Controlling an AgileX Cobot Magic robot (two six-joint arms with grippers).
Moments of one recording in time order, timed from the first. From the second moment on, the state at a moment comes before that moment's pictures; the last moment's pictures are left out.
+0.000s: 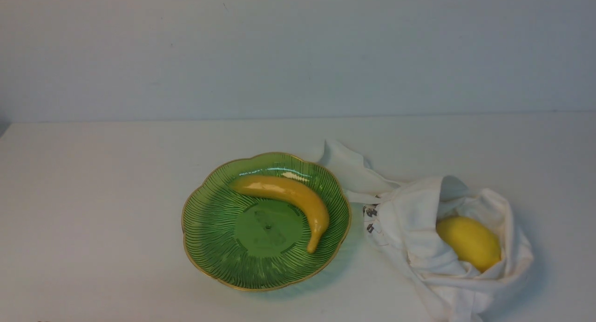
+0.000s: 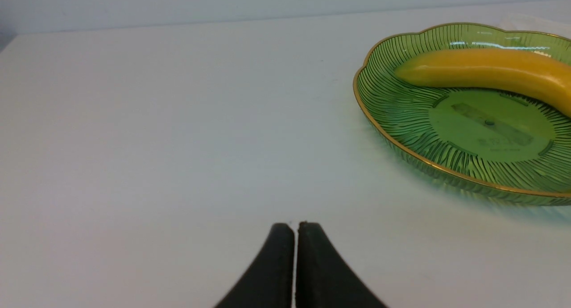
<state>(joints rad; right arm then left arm) 0.63 0.32 -0.97 -0.23 0.75 0.35 -0.05 -0.01 0.03 -0.07 0.38 0.08</state>
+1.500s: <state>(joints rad) 0.49 -0.02 -0.45 0.00 0.54 -0.07 -0.05 -0.01 0.03 -0.07 0.38 0.08</state>
